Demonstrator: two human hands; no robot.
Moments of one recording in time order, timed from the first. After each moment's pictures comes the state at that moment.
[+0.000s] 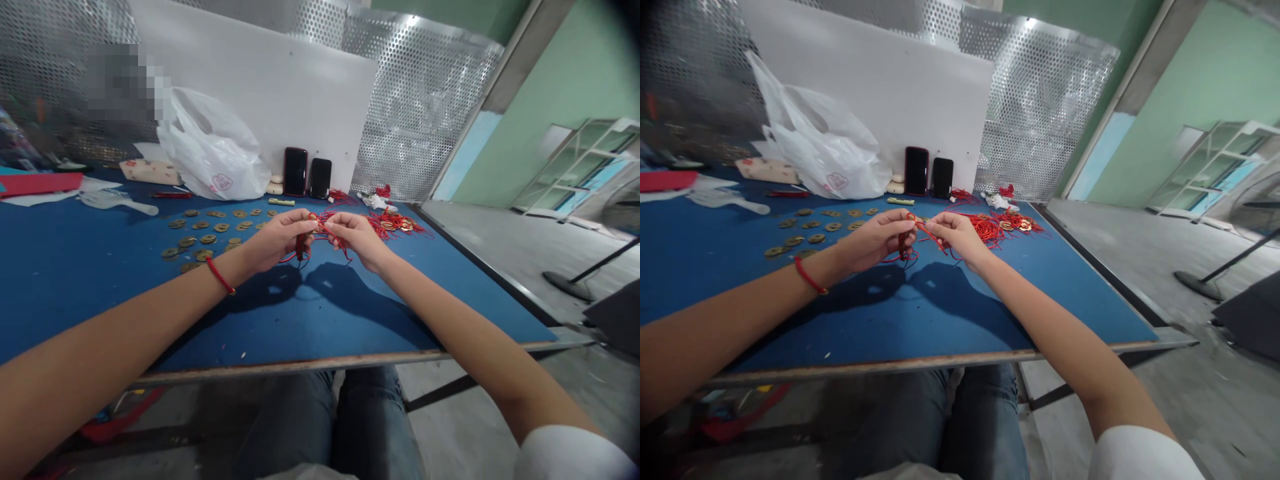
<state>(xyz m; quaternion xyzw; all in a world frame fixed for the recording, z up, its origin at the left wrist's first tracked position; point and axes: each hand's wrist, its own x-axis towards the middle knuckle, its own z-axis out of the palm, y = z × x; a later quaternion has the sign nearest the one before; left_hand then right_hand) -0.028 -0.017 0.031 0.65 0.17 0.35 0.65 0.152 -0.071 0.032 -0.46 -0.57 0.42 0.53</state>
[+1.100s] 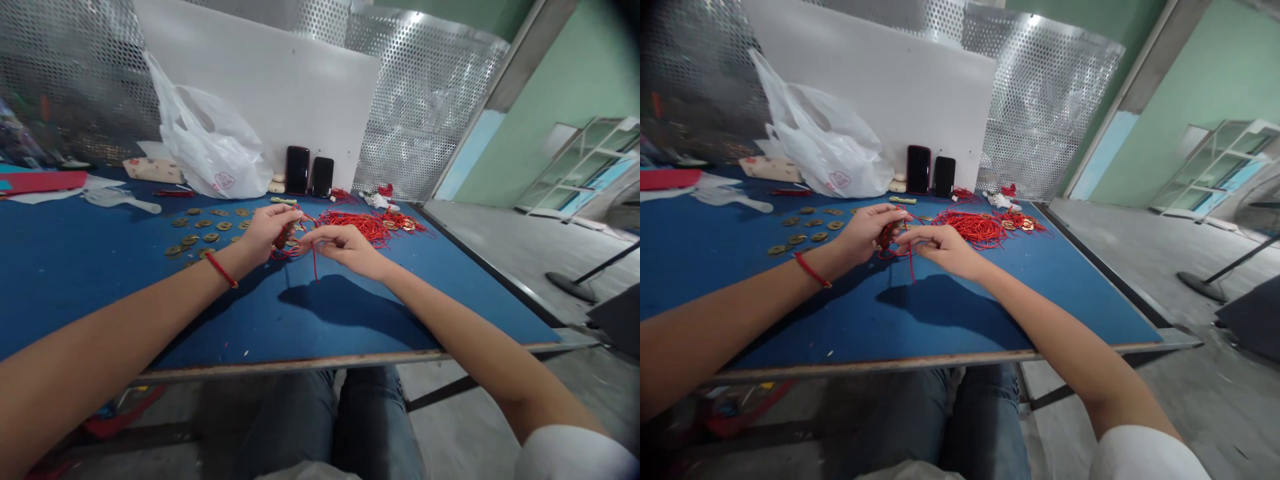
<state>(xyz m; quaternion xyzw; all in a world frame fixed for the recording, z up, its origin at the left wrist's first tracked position) -0.028 0.001 0.028 0.58 0.33 0.47 0.58 0.140 -0.085 0.029 -0.35 -0.79 0.31 0.40</state>
